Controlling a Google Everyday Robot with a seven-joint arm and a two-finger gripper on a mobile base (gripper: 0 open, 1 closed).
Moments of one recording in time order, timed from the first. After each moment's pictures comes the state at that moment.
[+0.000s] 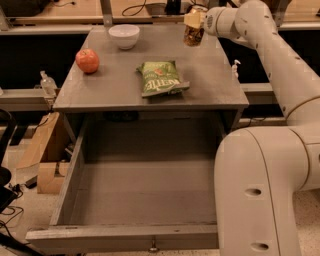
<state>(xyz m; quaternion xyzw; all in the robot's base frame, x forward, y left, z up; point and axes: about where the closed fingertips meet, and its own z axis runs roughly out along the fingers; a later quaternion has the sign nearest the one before) 0.933 -0.152 0.961 -0.12 0.76 0.20 0.60</state>
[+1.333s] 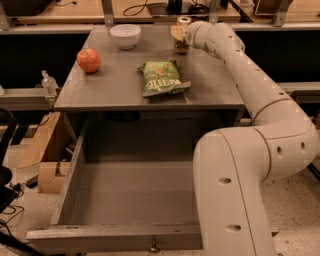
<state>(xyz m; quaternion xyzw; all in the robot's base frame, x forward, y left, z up) 0.988 -0.111 0.910 -0.16 0.74 0.12 0.65</state>
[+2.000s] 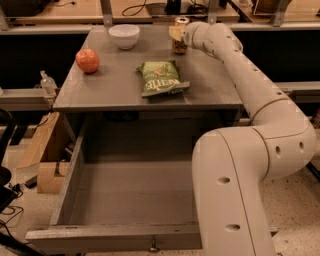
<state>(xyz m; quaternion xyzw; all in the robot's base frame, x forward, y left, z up) 0.989 -0.106 0.907 -0.16 0.74 0.13 0.64</state>
